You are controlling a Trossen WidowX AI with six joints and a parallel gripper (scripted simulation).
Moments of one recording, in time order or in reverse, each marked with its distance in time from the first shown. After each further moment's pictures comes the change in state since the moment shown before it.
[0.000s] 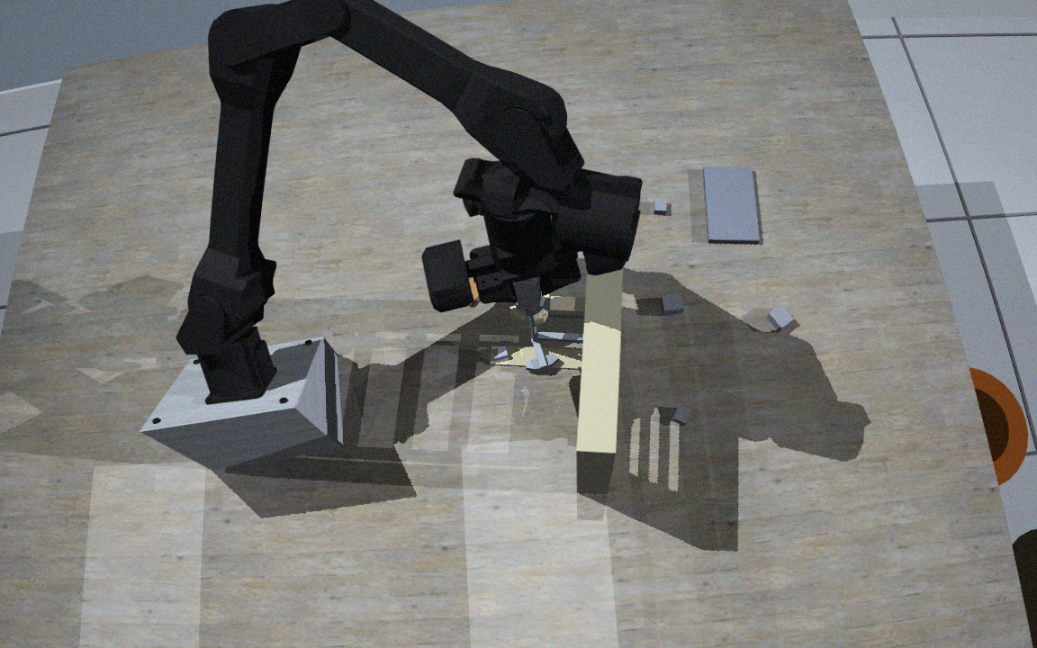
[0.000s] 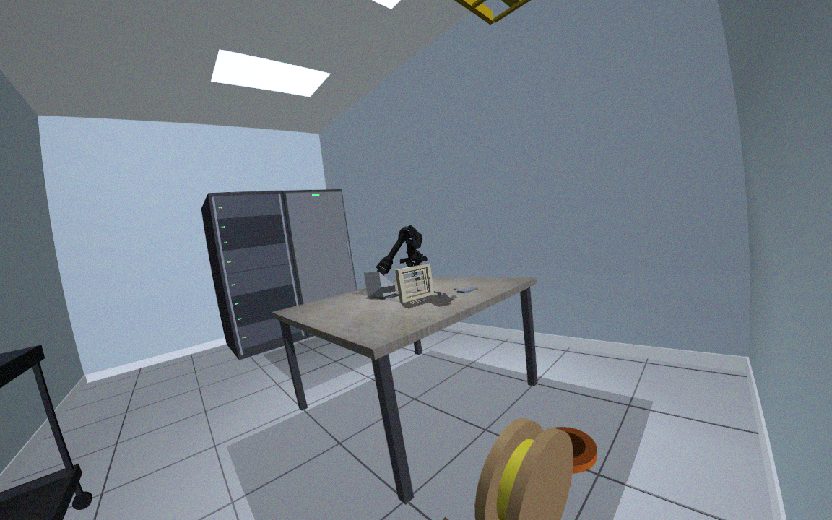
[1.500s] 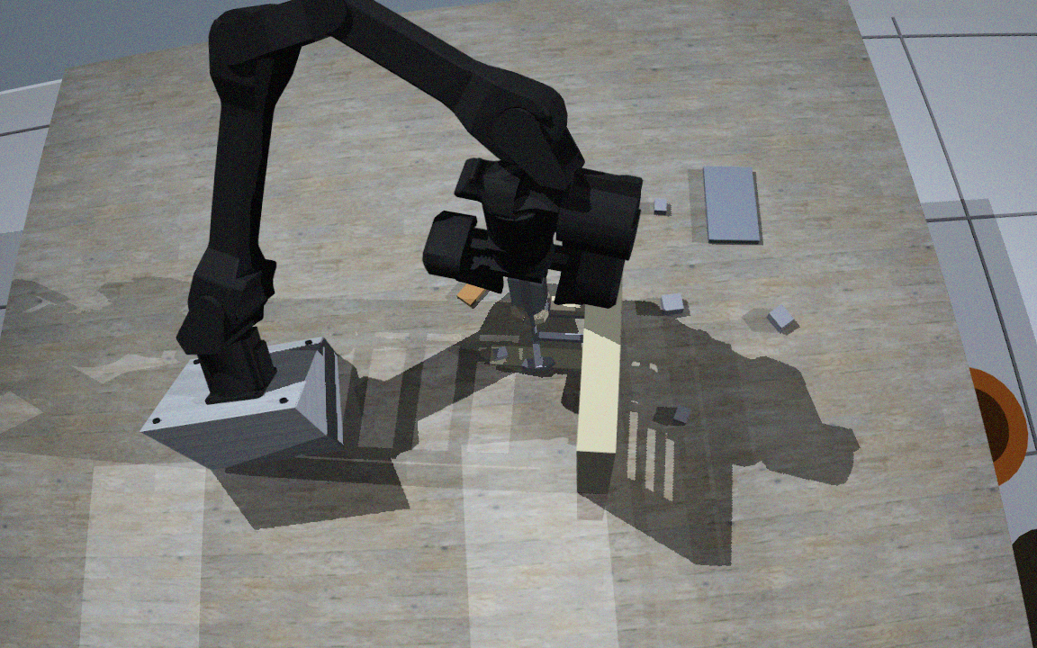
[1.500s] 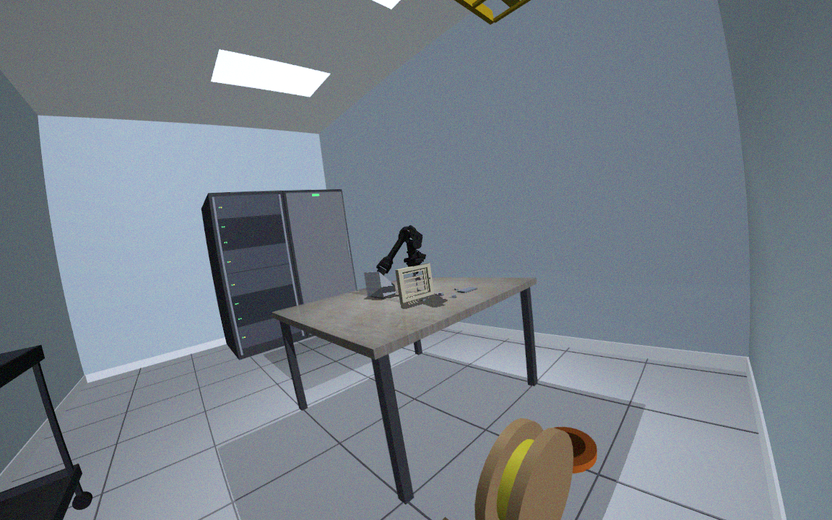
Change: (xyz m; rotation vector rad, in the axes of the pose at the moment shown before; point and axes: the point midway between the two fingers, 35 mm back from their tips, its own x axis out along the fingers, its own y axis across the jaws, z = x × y) arm 0.001 -0.001 0.000 0.465 0.003 0.000
